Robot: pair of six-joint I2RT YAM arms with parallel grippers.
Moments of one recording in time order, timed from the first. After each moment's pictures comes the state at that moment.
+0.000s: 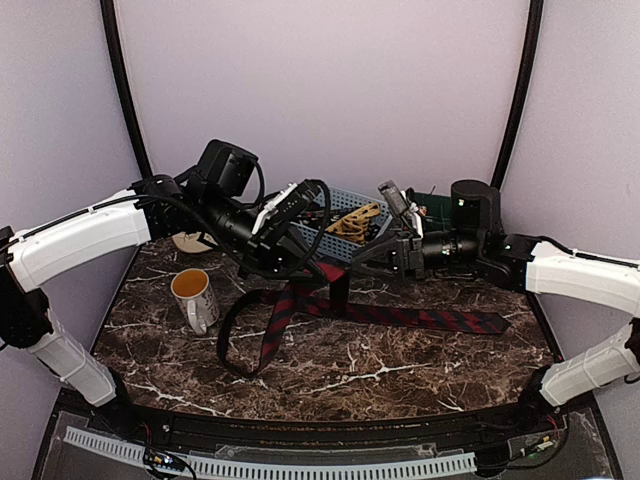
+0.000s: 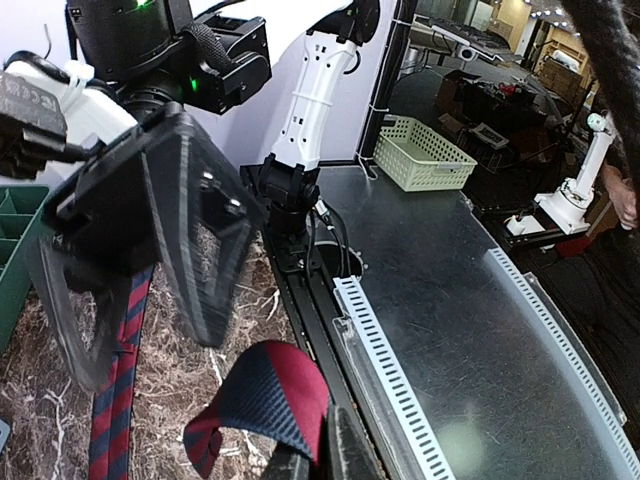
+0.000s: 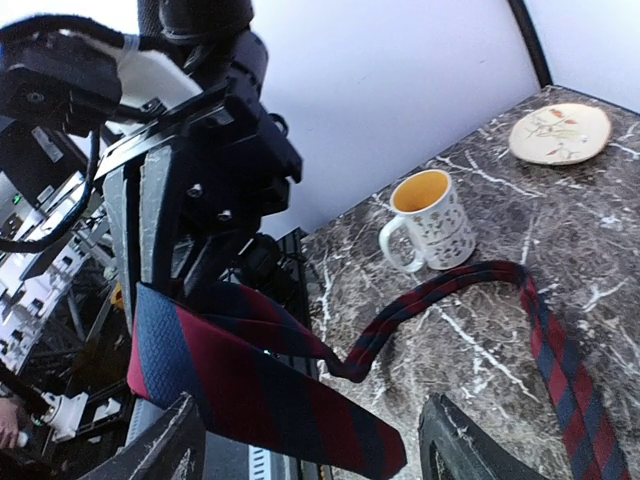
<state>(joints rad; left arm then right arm) -0.86 1.50 1.45 -0.57 1.00 0.37 0.75 1.25 0.89 0.13 -0.81 0.42</state>
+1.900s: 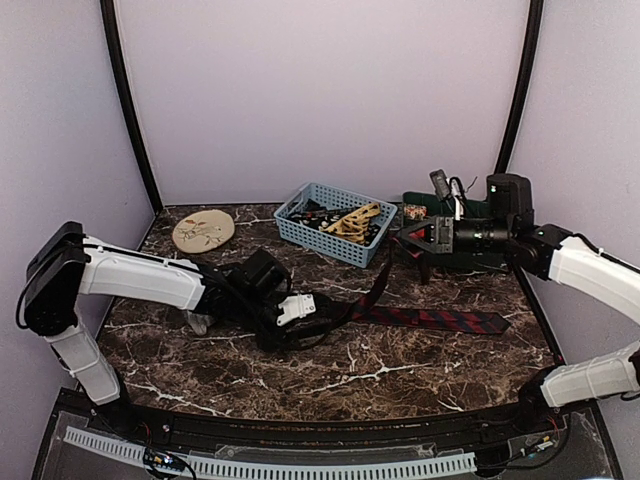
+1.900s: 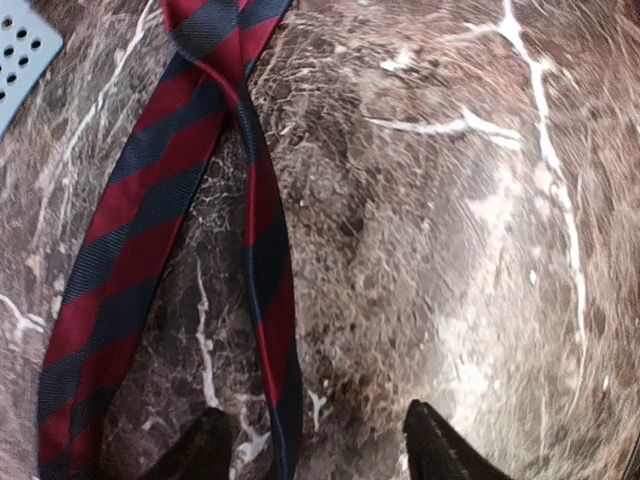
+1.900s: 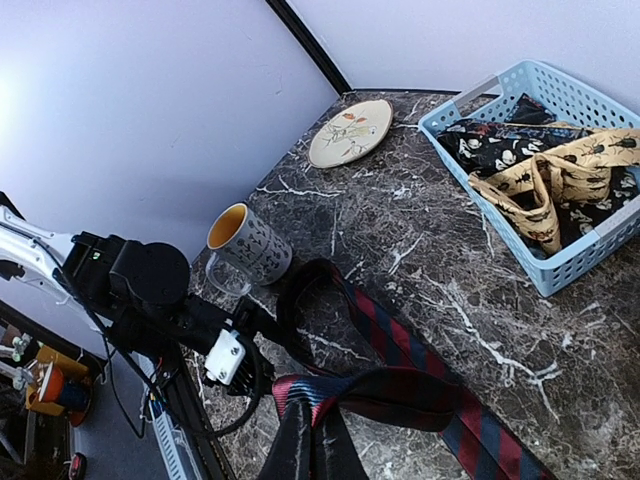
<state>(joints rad) -0.93 1.65 0.95 -0.31 0.11 0.41 0.48 1.16 0.90 -0.12 -0.64 0.39</state>
